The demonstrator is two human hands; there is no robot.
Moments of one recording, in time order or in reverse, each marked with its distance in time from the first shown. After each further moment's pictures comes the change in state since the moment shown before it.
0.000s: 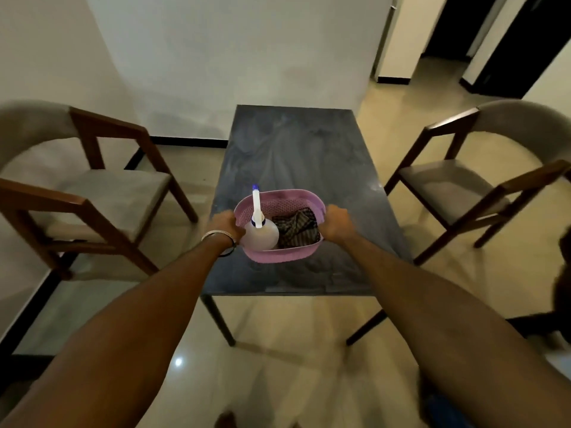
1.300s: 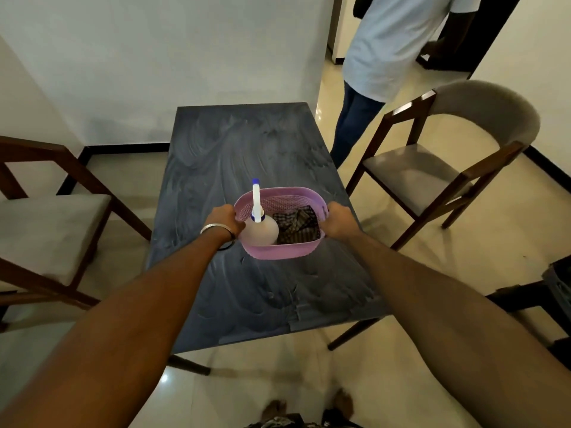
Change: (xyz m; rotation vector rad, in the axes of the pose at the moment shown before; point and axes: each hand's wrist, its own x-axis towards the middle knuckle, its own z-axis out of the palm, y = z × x) left_hand 0.135 0.130 0.068 0.116 -0.114 0.121; right_hand 0.099 0.117 -0.061 0.072 0.063 0.160
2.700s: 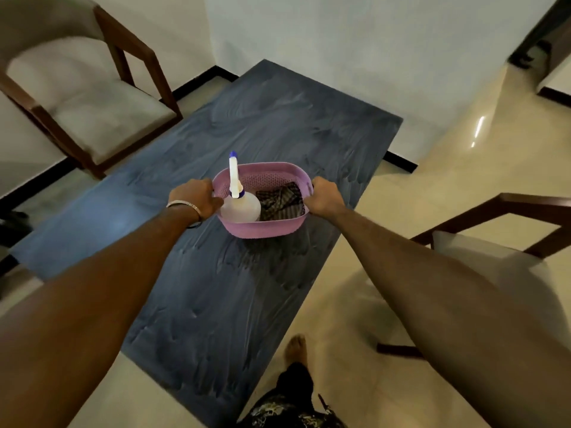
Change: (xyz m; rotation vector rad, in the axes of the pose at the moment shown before) left_hand 0.122 0.136 0.077 0.223 0.219 -0.601; right_hand 0.337 0.045 -0.050 -0.127 -0.443 -0.588
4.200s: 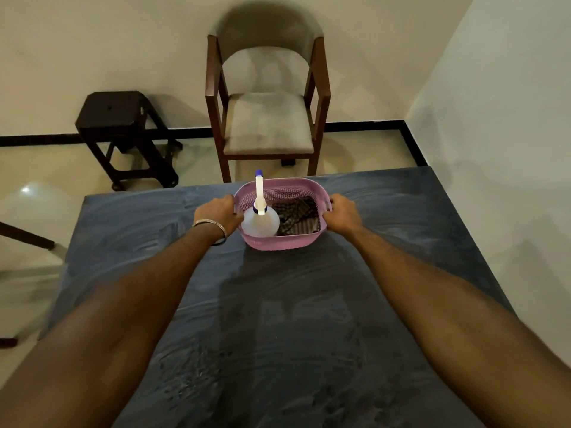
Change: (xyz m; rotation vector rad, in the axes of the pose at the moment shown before) left_hand 0.200 -0.040 -0.019 -0.200 0.136 -0.809; right_hand 0.388 -0.181 0.013 -0.106 -0.412 -0.626
